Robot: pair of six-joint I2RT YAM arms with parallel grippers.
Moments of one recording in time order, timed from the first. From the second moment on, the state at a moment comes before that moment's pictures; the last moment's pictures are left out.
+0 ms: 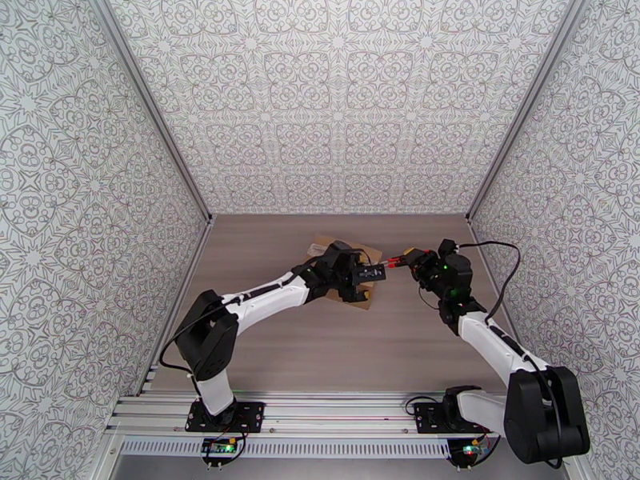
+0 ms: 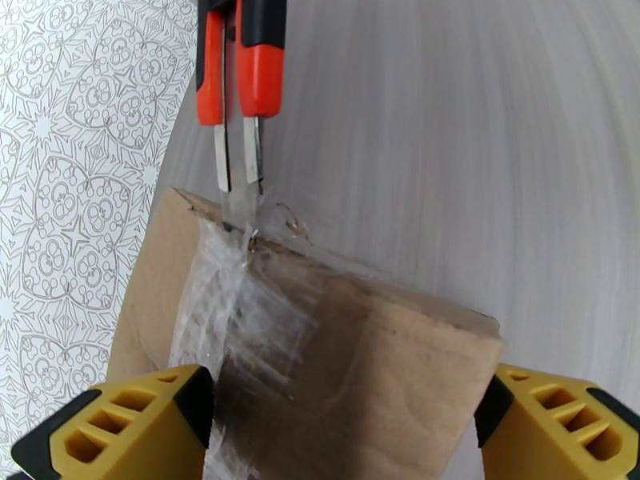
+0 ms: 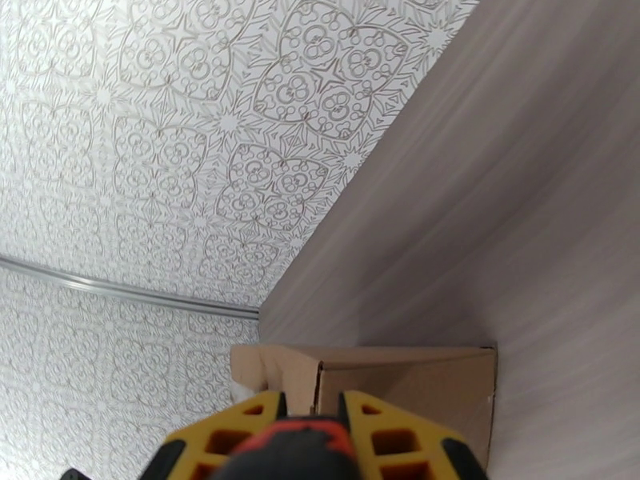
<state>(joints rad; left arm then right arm) -0.80 1.81 1.35 -0.21 0.11 0.73 0.11 1.21 0.63 0.32 -0.32 1.18</state>
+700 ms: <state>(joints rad) -0.83 1.81 1.37 -0.22 0.05 0.57 0.11 1.18 0.76 0.05 -0.22 1.18</state>
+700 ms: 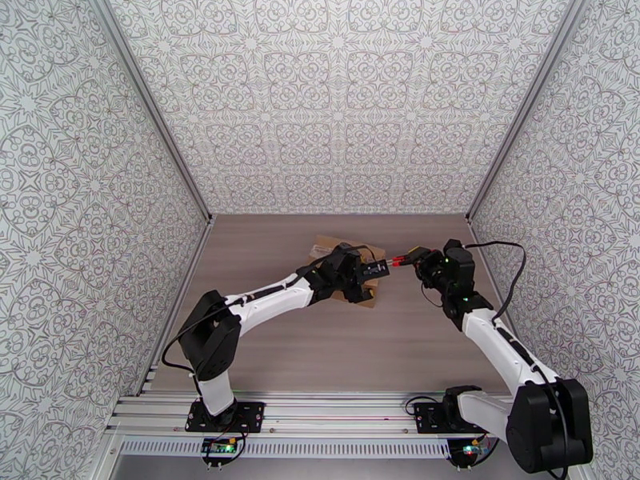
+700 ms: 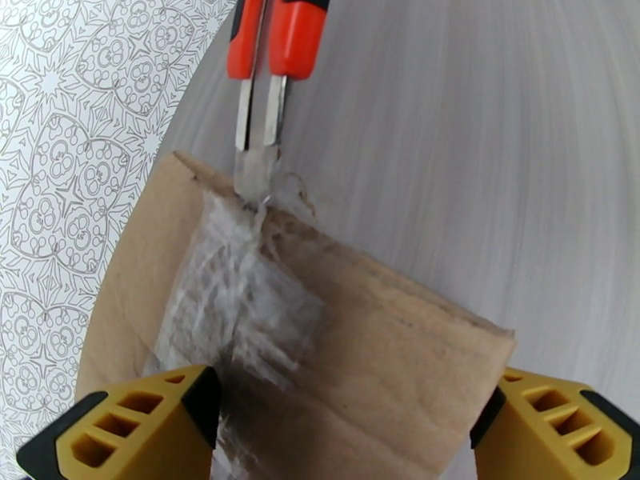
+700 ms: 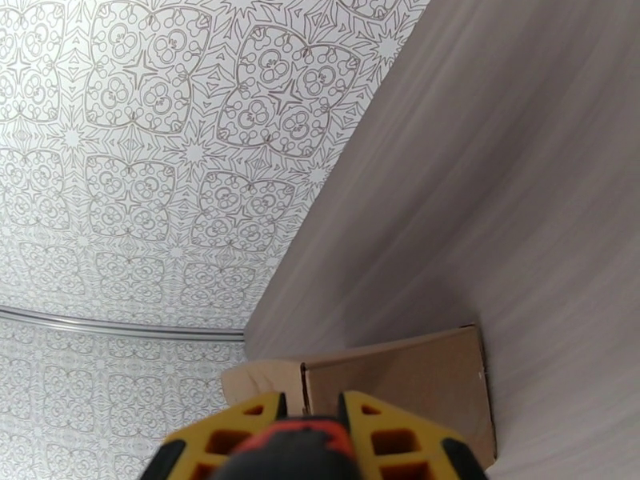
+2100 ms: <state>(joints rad) -0.80 1.82 1.39 -0.19 0.01 0.53 0.10 1.14 0.74 0.10 -0.13 1.15</state>
